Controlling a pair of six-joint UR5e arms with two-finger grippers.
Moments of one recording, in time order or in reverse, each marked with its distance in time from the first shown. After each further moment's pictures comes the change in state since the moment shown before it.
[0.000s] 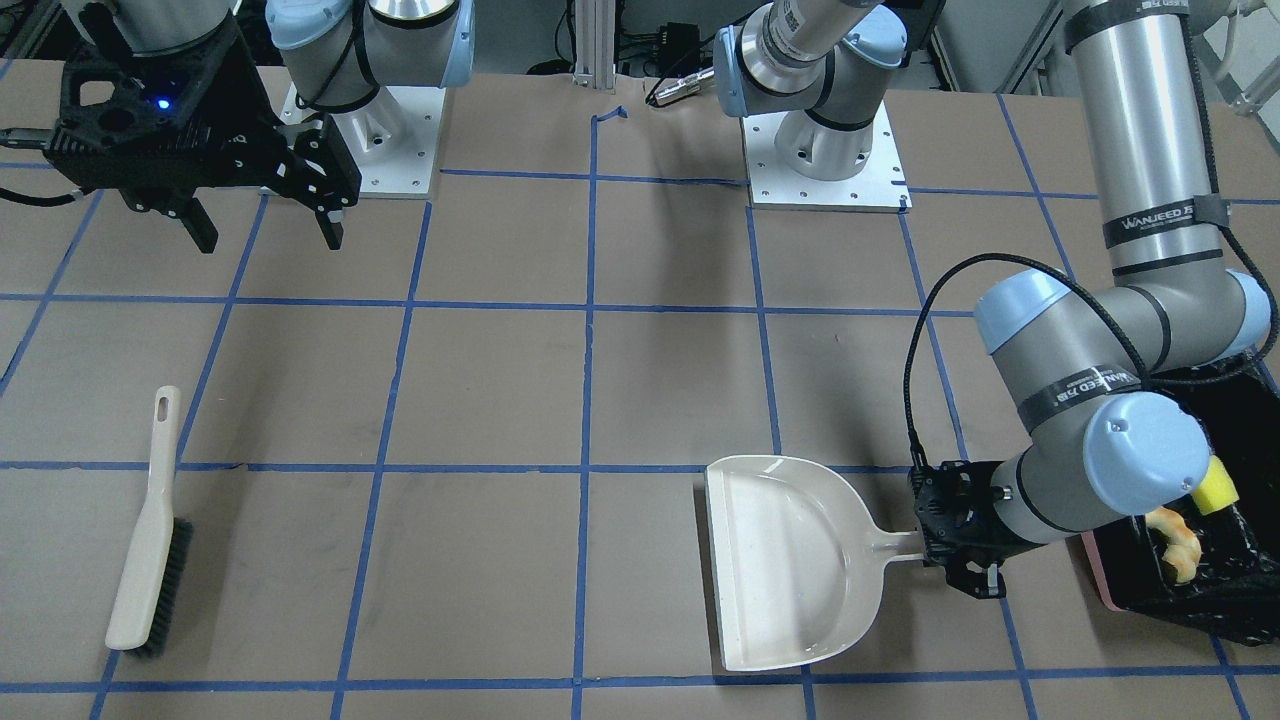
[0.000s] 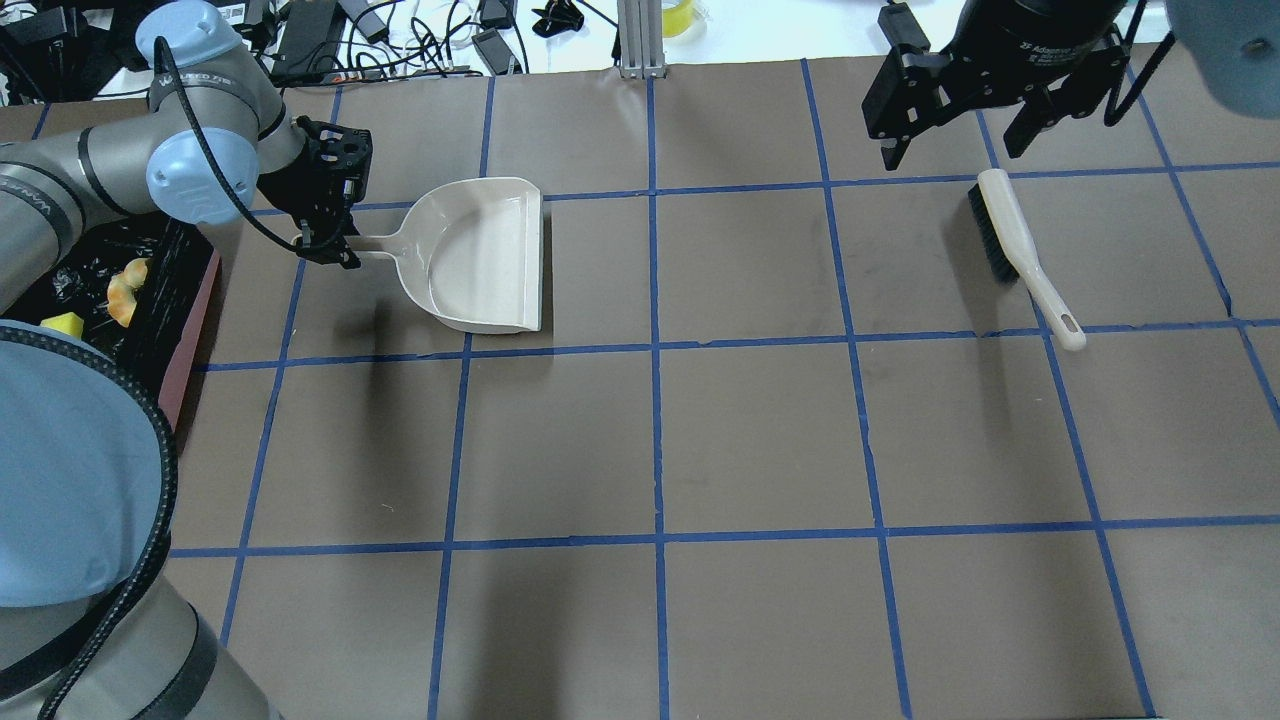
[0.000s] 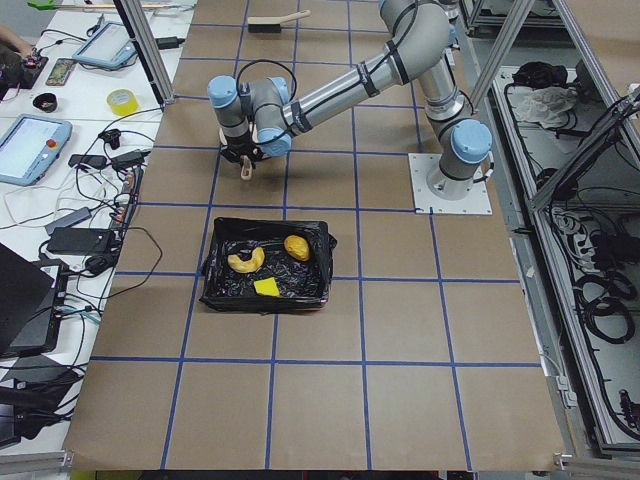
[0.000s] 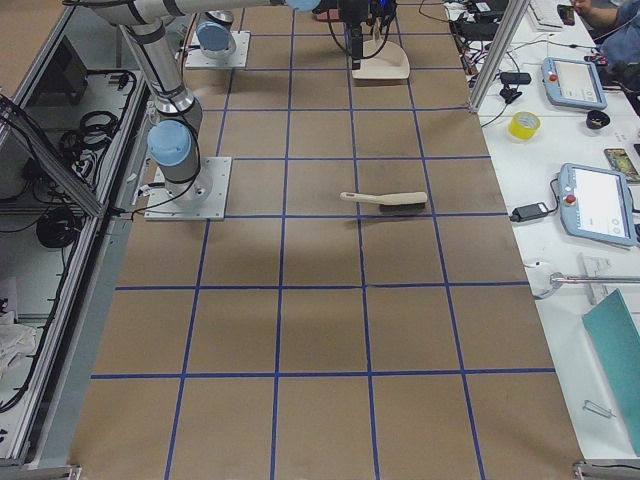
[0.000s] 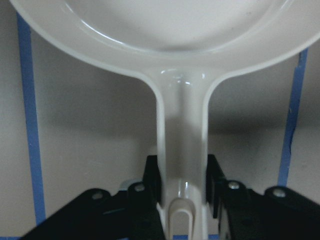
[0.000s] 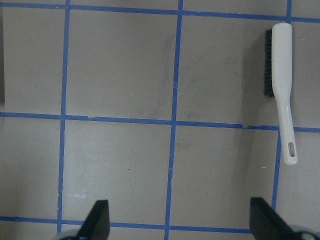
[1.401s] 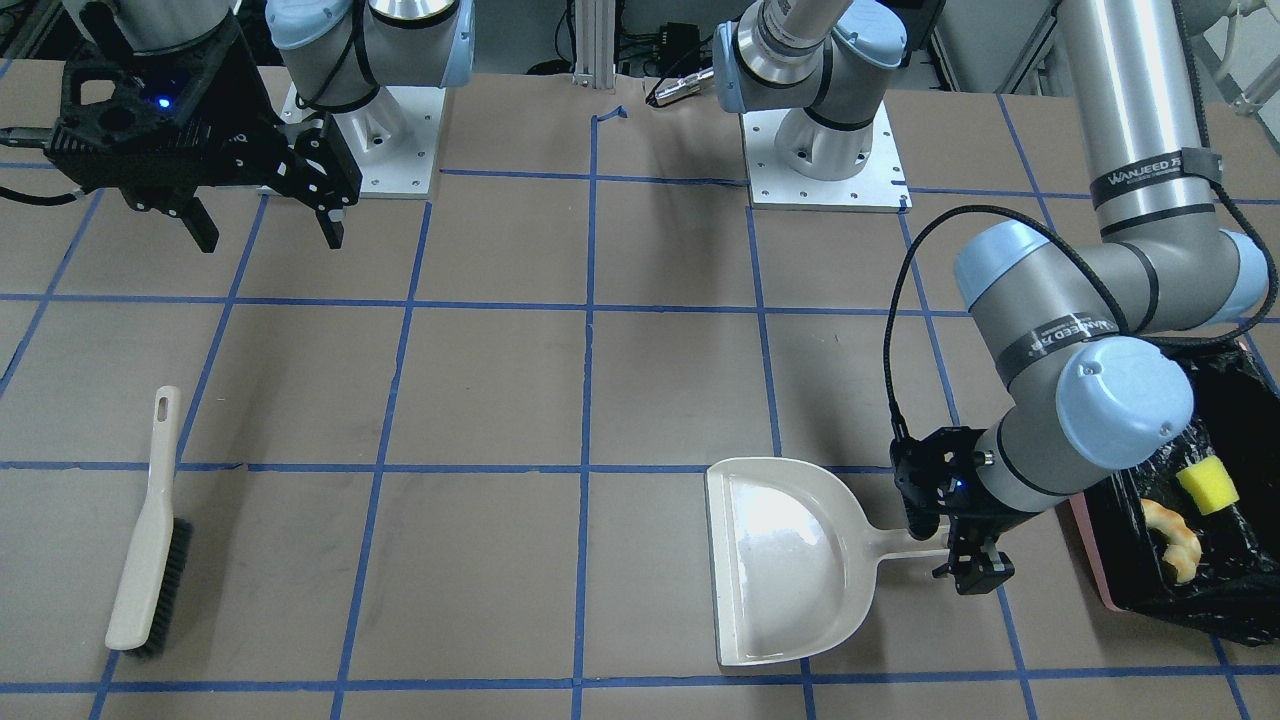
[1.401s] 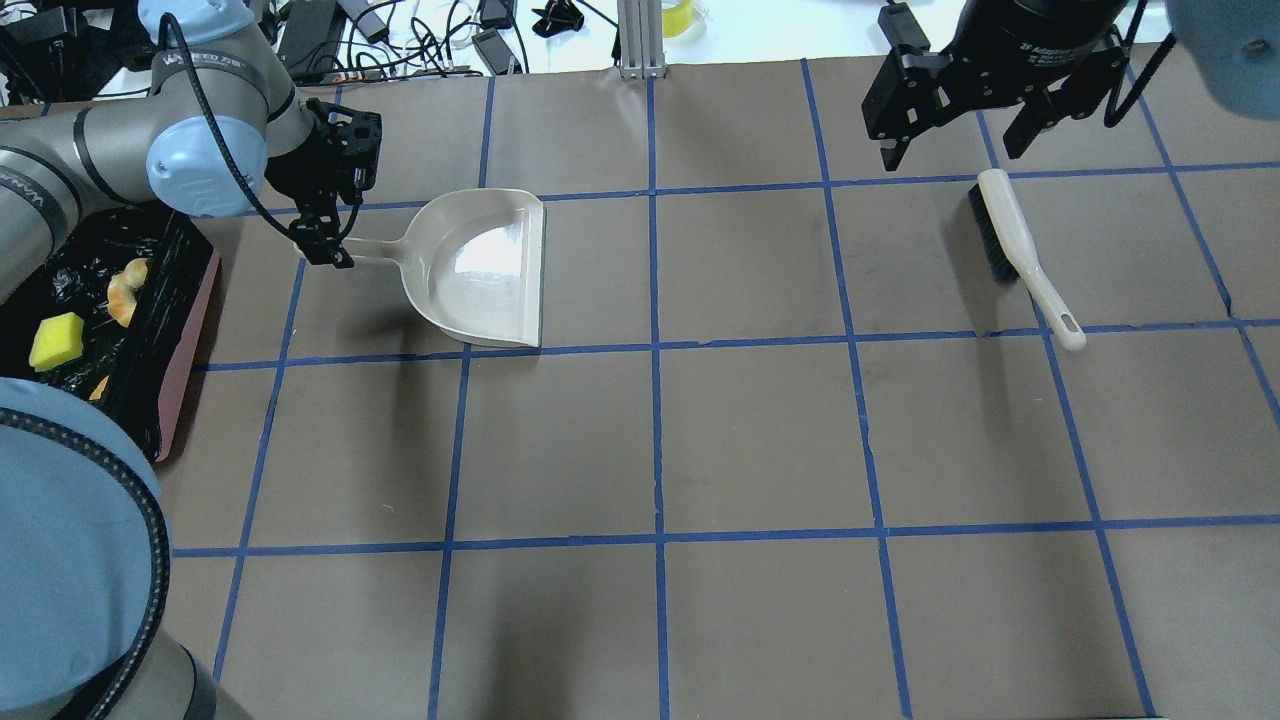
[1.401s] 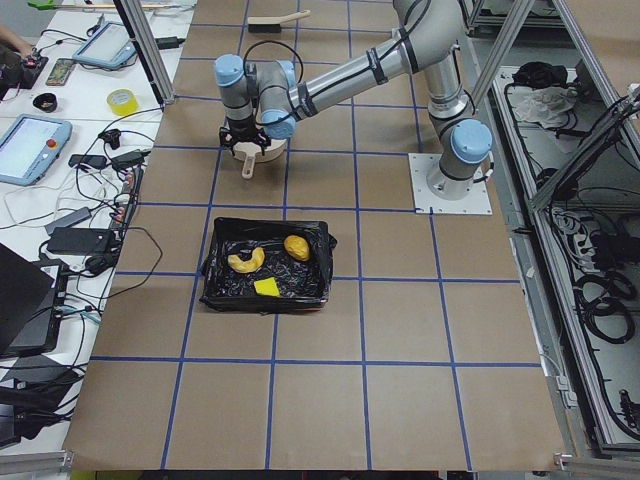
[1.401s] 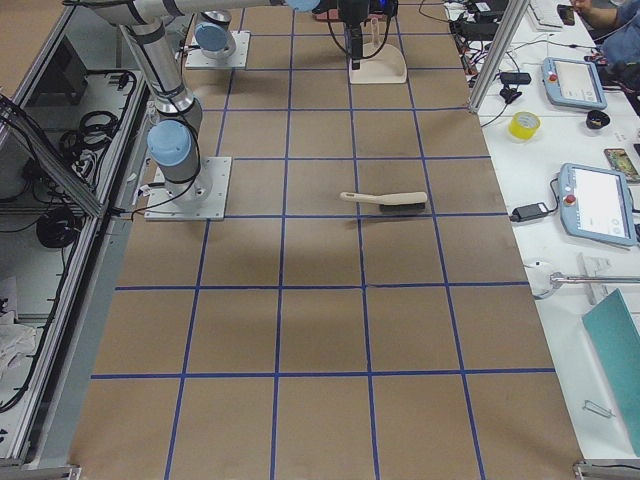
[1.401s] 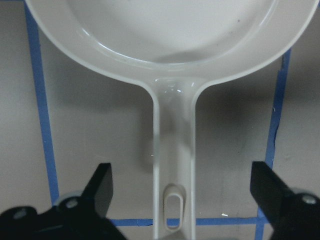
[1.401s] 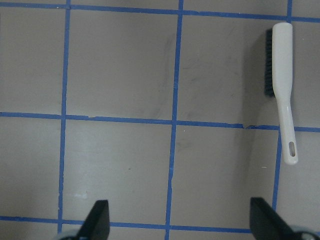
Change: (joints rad) left arm -0.062 0.094 -0.013 -0.021 0.045 -0.086; right arm 0.000 -0.002 0.002 0.000 0.001 0.001
